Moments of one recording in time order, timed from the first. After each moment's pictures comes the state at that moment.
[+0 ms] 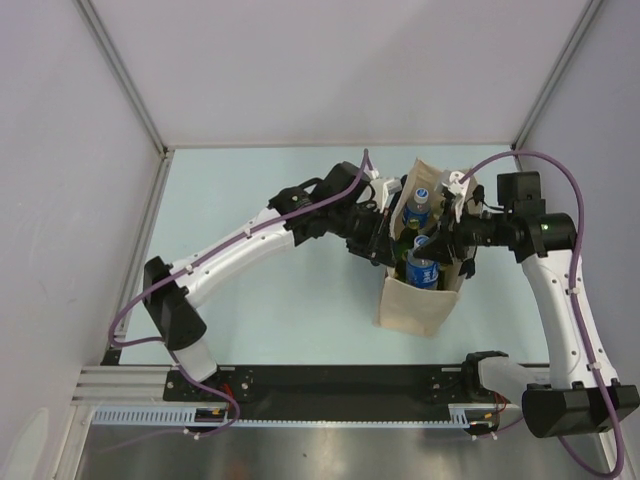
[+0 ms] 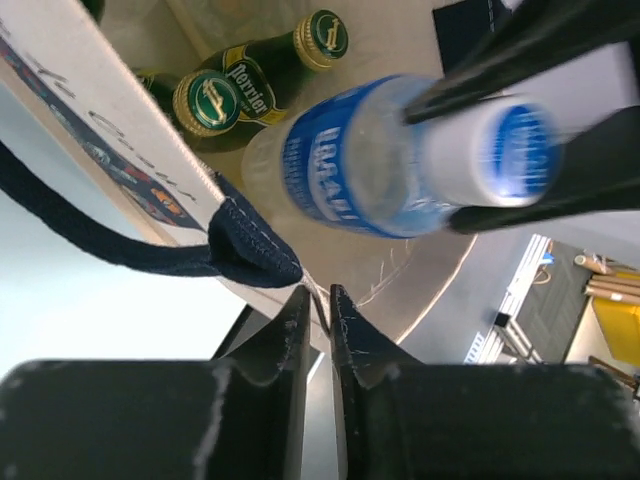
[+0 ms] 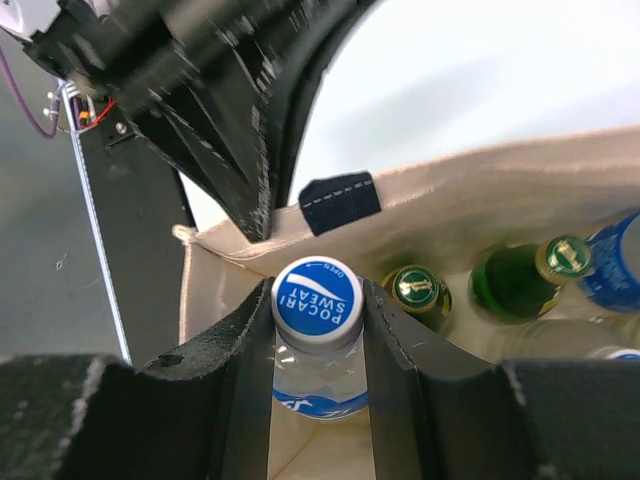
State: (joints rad) left arm -0.92 1.70 1.71 -0.75 0.48 -0.51; right arm 0.08 1.10 1.35 -1.11 -0.99 -0.62
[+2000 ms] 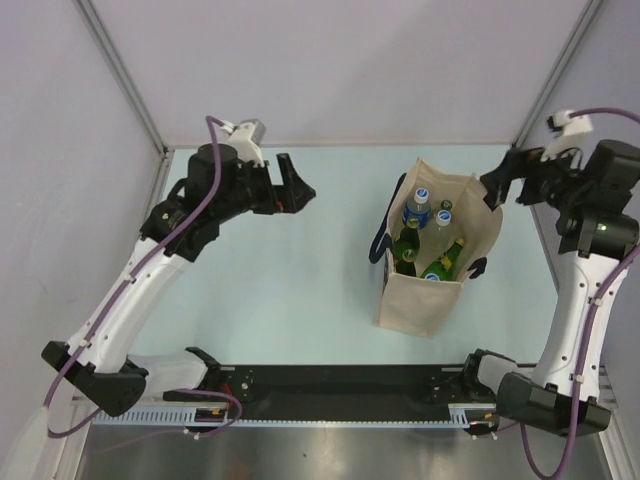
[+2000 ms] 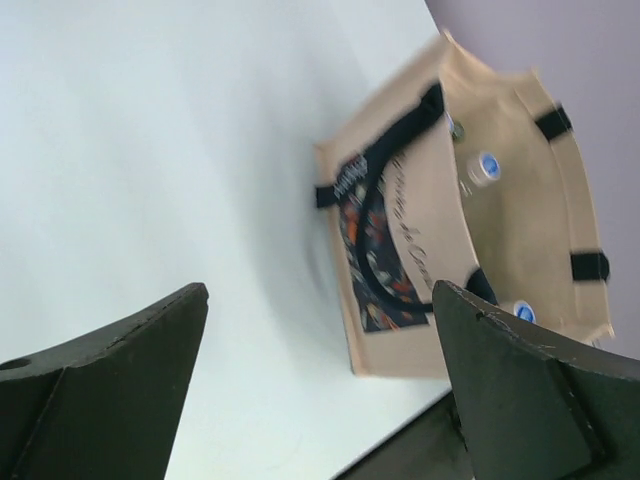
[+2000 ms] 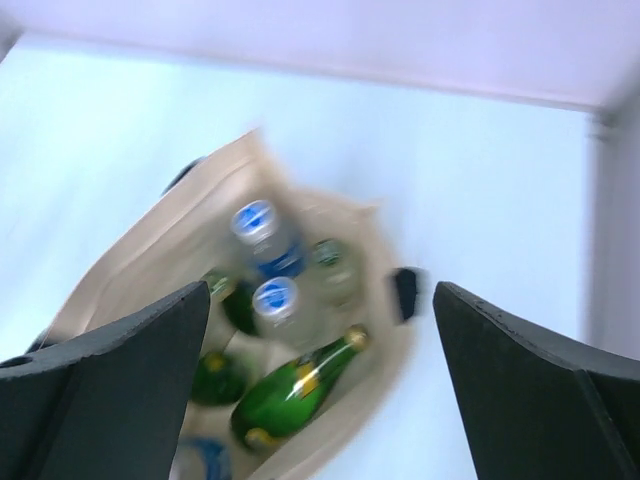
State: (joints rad) left arm -0.58 1.22 1.49 -0.67 0.11 -0.47; right arm -0.30 1.11 1.53 -0.82 -0.66 -0.18
